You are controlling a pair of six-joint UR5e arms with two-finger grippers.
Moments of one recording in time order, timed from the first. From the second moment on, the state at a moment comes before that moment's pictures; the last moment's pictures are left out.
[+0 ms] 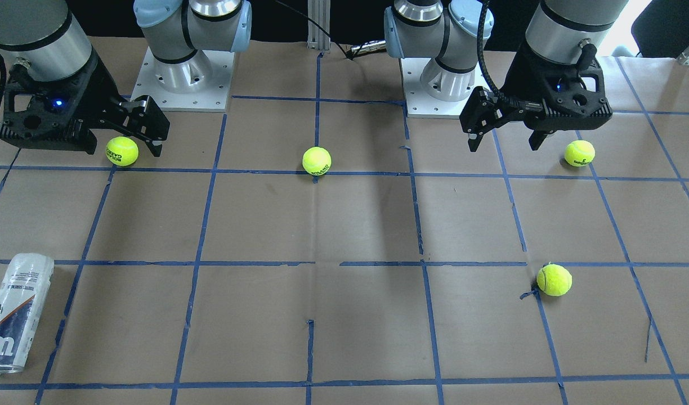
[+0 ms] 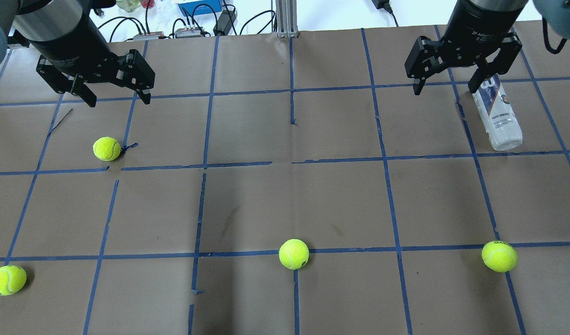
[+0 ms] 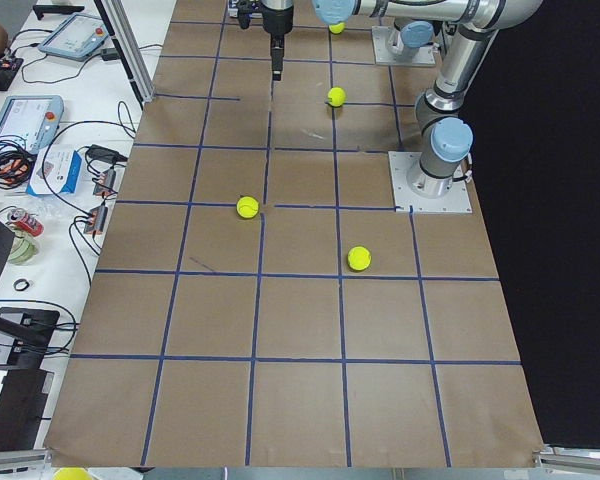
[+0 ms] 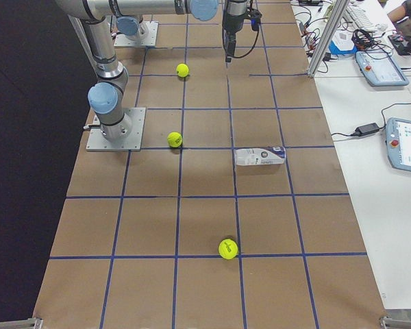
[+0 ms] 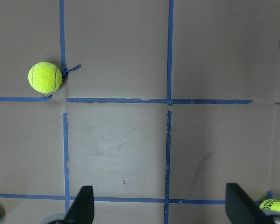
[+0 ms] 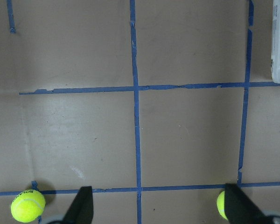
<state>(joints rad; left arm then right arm) -1.52 -1.57 -1.51 -1.59 1.60 0.03 1.53 -1.50 1.45 -1.47 -1.58 -0.02</state>
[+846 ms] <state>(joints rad) -1.52 -1.57 -1.51 -1.59 1.61 0.03 1.53 -1.49 1.45 -1.47 -1.58 -0.02</state>
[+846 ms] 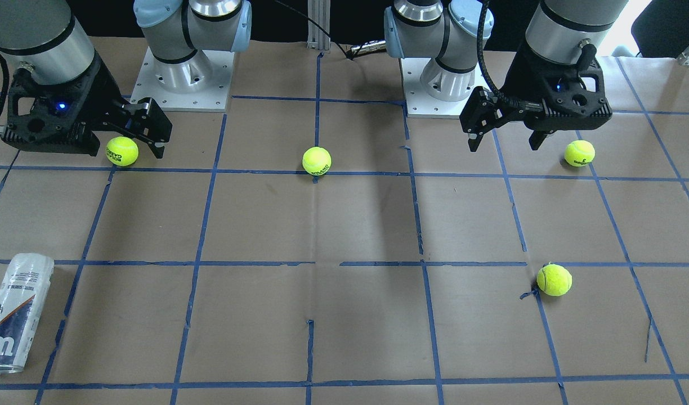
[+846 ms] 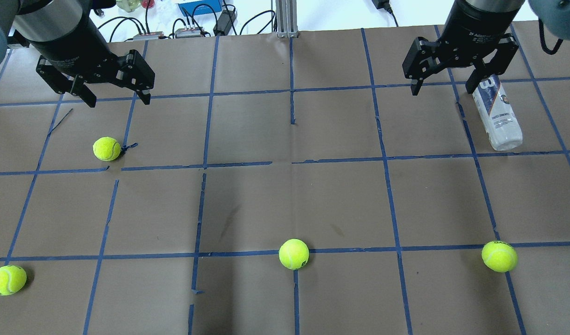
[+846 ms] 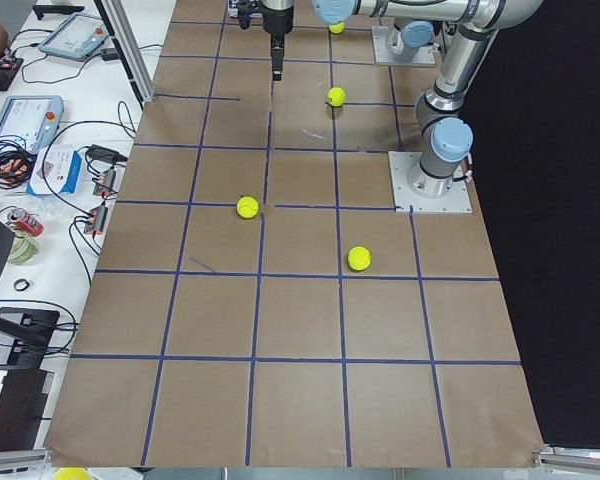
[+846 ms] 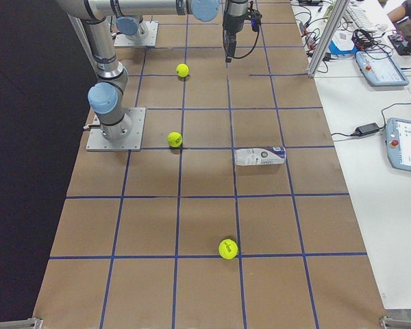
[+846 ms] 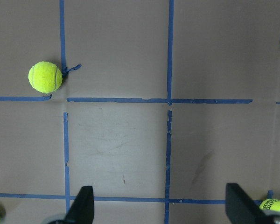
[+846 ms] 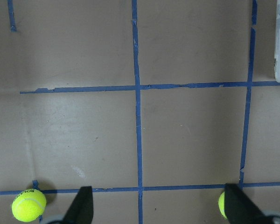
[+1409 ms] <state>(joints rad) -1.52 -1.57 -1.51 -1.59 1.61 0.03 1.52 -1.46 1.44 -1.47 -1.58 -0.02</state>
